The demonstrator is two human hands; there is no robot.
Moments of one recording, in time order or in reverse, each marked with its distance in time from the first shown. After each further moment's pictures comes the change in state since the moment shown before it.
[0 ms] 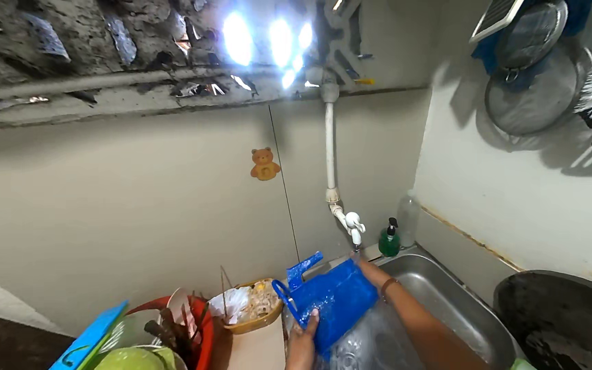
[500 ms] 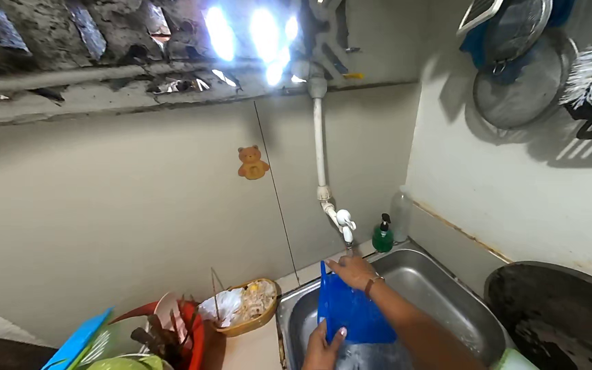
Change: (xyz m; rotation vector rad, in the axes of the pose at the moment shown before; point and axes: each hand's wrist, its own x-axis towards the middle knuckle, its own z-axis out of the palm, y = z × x) left_hand 0.017 -0.049 0.003 0.591 -0.419 0.175; right_hand -0.015 -0.027 0.007 -0.593 -0.021 -0.147
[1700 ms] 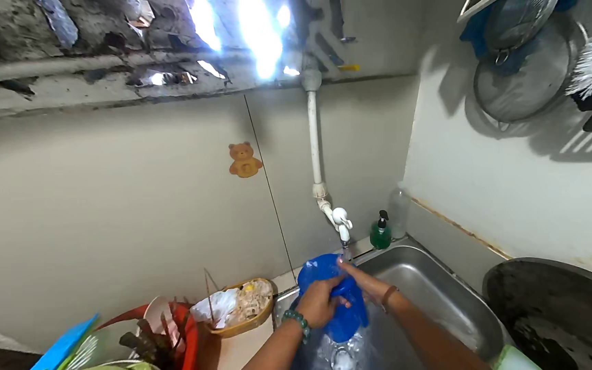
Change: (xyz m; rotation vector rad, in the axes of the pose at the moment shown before) left_hand 0.080 0.083 -0.033 0.661 -0.408 0.145; right_hand -0.005 0.047 0.028 0.926 -0.243 0.059
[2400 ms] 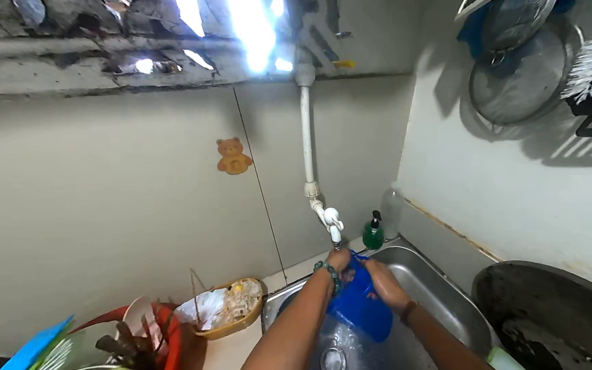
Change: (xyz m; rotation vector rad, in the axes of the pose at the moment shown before) left_hand 0.096 0.072 -0.005 -0.859 0.166 -0.609; right_hand -0.049 -0.005 -0.031 -0.288 0.434 -0.131
